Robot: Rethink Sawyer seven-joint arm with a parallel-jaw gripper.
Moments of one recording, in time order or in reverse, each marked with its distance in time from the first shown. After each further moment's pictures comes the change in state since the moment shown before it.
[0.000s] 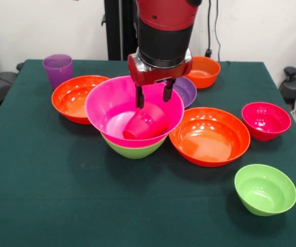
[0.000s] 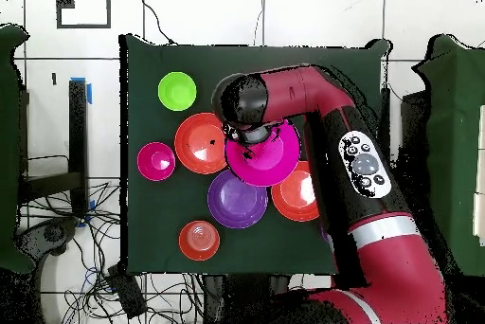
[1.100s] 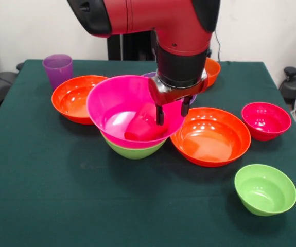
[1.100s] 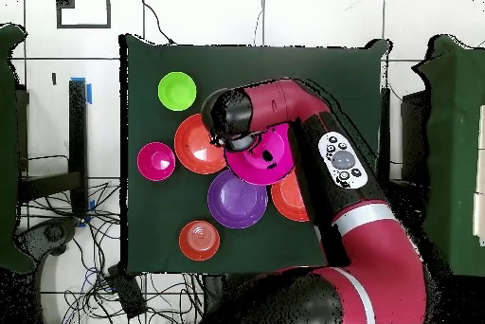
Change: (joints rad) arm 0.023 0.072 0.000 0.030 -0.007 -0.118 0.000
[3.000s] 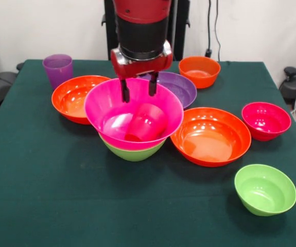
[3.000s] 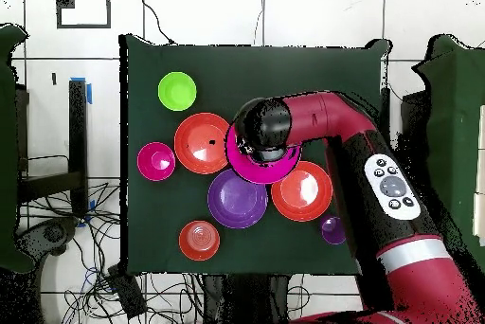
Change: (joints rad) arm -0.121 -0.119 0.009 0.116 0.018 -0.008 0.000
